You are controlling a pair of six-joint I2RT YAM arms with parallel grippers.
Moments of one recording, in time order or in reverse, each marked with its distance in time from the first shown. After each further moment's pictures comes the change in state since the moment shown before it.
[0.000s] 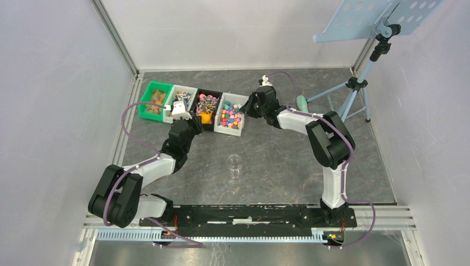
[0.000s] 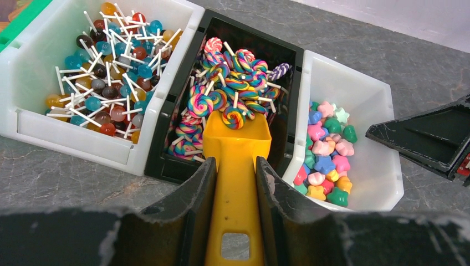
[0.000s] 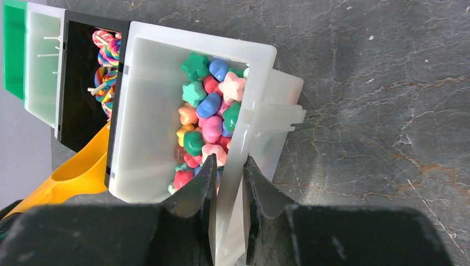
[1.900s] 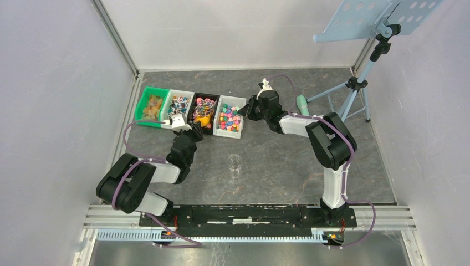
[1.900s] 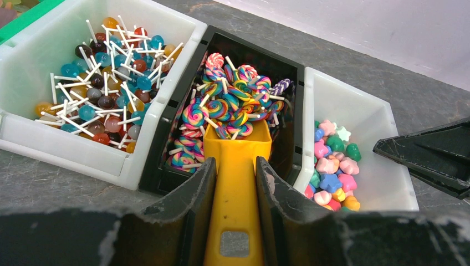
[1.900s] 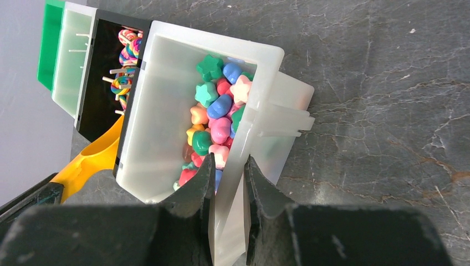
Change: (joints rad) left arm -0.074 0.144 -0.194 0.495 -0.164 0.002; right arm -0.006 -0.022 -0.123 0.191 -0.098 -0.025
